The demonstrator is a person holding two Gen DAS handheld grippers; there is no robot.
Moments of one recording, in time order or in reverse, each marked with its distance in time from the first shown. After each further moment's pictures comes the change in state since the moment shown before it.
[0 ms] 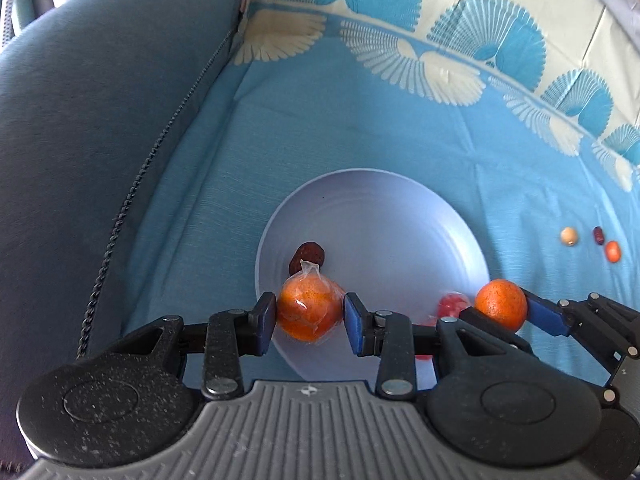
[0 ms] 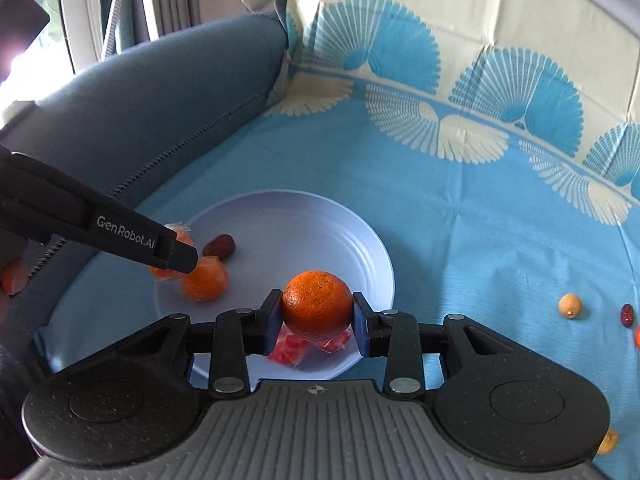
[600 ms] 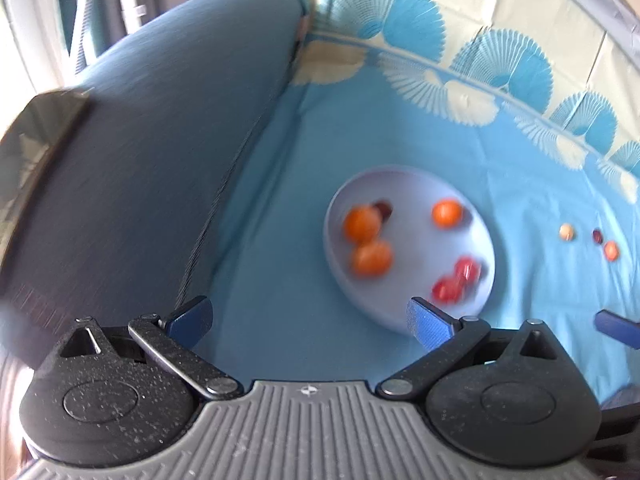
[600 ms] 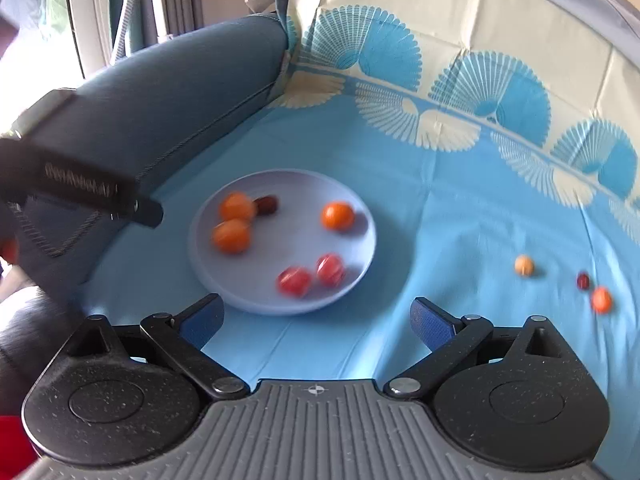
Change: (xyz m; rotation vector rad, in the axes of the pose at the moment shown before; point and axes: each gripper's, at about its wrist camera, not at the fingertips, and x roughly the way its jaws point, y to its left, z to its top) left arm -0.095 0.025 -0.066 -0.058 -0.070 0.091; right arm -0.098 0.019 -0.029 0.013 0.034 -0.020
